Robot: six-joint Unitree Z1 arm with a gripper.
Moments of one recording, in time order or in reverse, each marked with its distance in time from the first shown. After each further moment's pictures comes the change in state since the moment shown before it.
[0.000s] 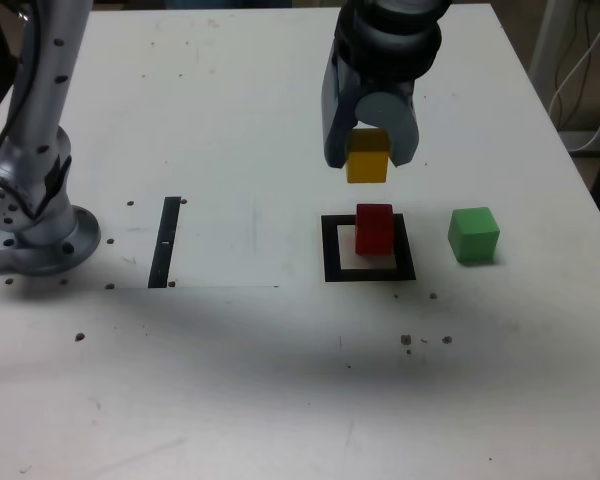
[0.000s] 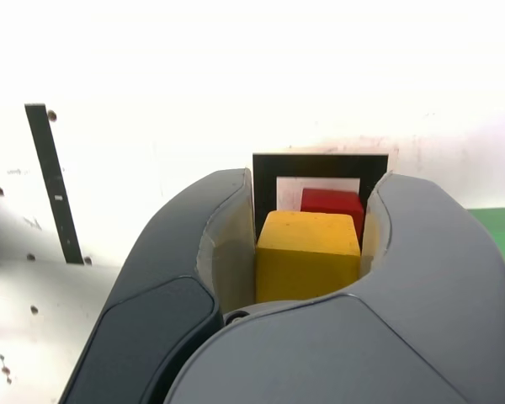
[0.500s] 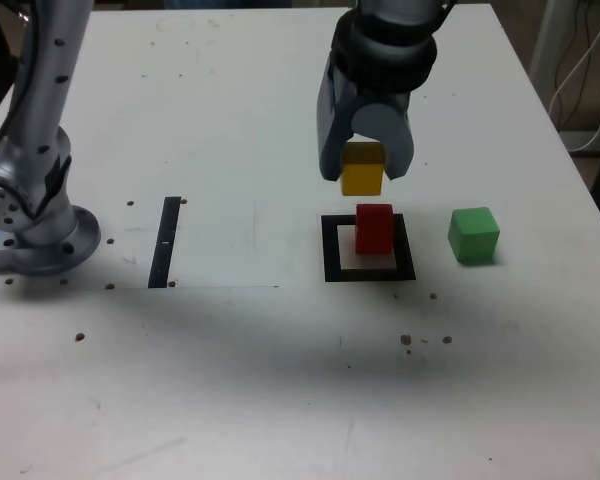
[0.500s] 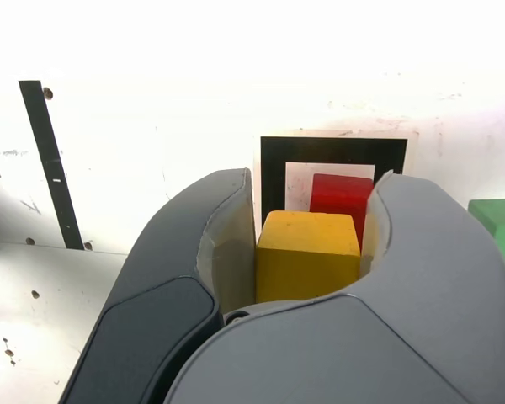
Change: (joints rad) arm 0.003 0.003 0.048 -0.033 -0.036 0.000
